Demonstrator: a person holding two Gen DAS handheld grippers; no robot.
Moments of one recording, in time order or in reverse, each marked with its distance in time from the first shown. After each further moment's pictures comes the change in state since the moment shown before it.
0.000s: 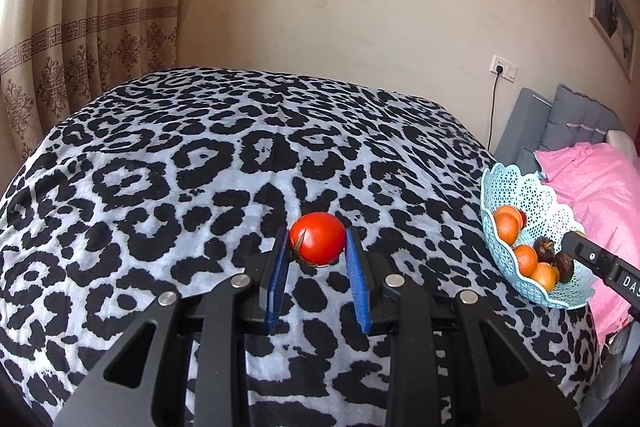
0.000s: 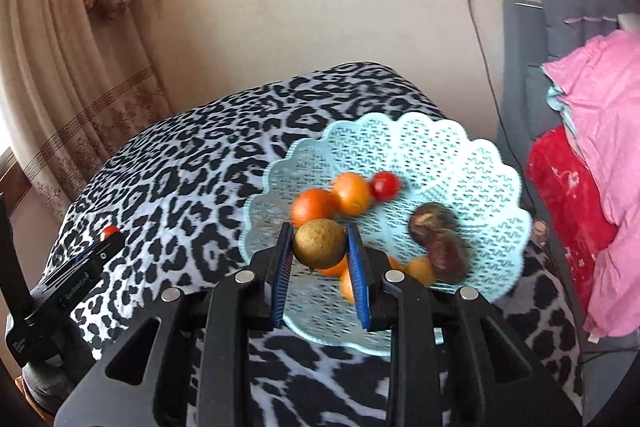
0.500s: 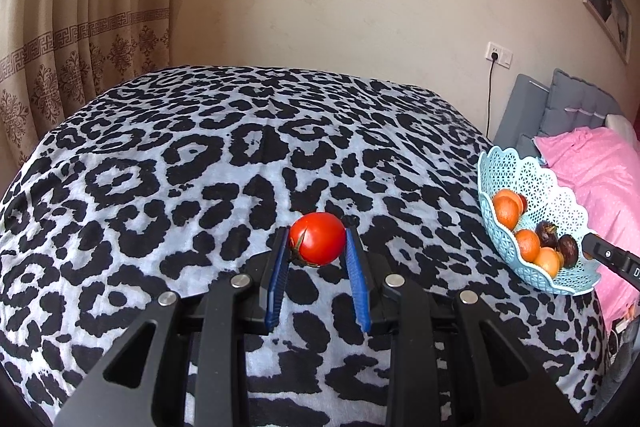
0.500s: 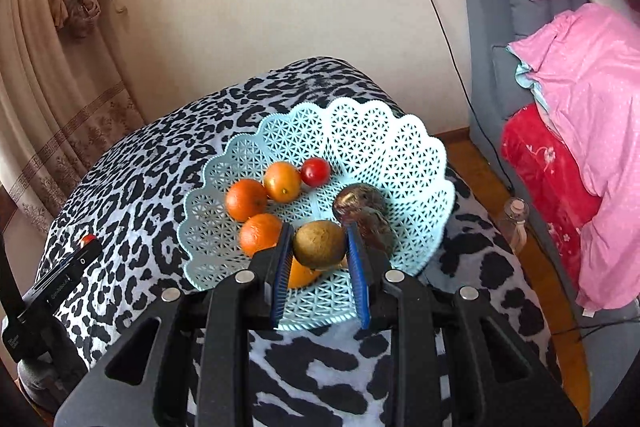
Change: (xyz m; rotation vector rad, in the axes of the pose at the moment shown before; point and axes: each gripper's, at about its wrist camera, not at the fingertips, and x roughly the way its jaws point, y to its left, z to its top) left arm 0.007 -0.010 -0.006 0.041 0.020 0.006; right arm -0.009 -0.043 -0.015 0.078 0.007 -0.063
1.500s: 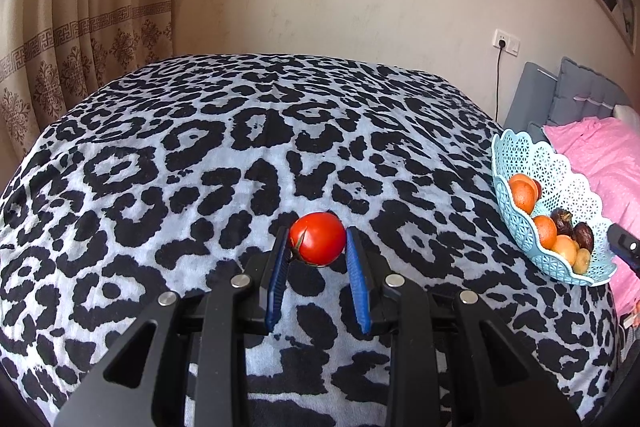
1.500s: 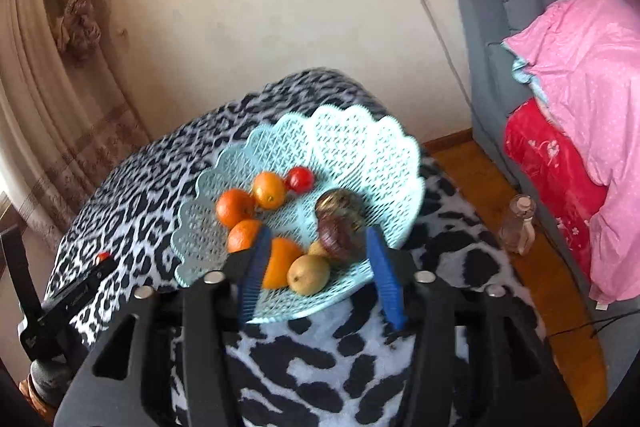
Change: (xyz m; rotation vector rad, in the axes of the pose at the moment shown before) left arm 0.014 -0.001 -0.007 0.009 0.033 0.029; right arm -0.013 -0.023 -0.005 0.059 -0.067 0.031
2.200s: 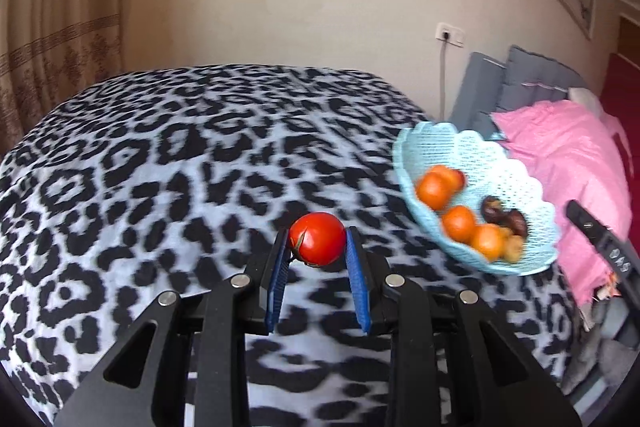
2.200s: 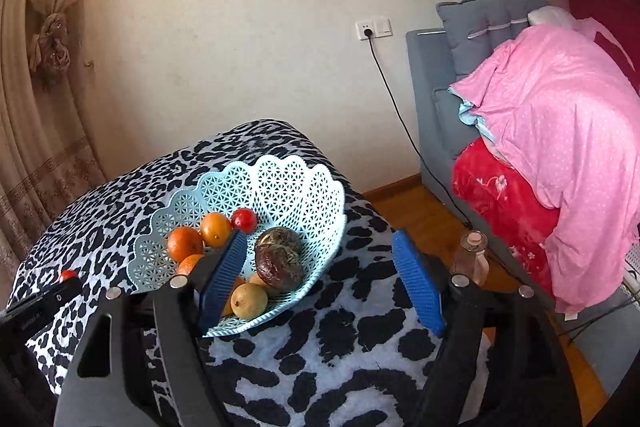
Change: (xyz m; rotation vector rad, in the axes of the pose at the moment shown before) left arm -0.022 -0.058 0.003 0.091 -0.001 -0.192; right arm -0.024 -0.012 -0.010 -0.002 -0.192 -0.184
